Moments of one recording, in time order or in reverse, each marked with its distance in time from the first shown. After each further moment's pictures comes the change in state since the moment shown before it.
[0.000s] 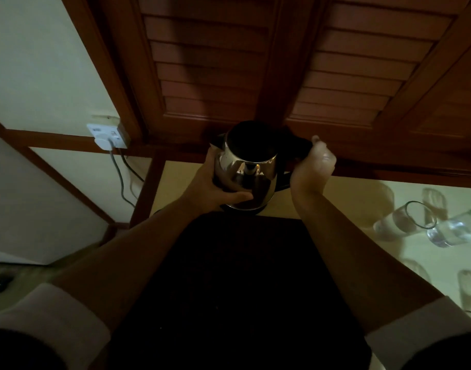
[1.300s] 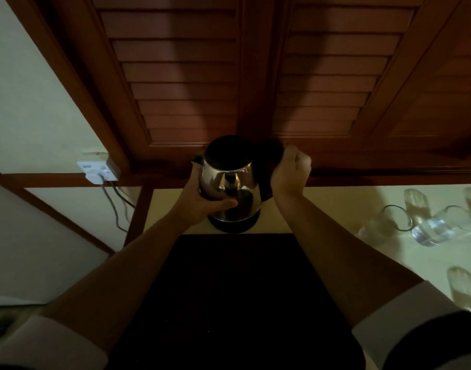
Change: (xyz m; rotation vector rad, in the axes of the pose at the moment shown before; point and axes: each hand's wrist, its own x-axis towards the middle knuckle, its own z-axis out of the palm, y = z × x) left_hand 0.015 0.031 0.002 -0.089 0.017 -0.101; right_hand 0.022 -0.017 0.005 -0.037 -0.022 0.089
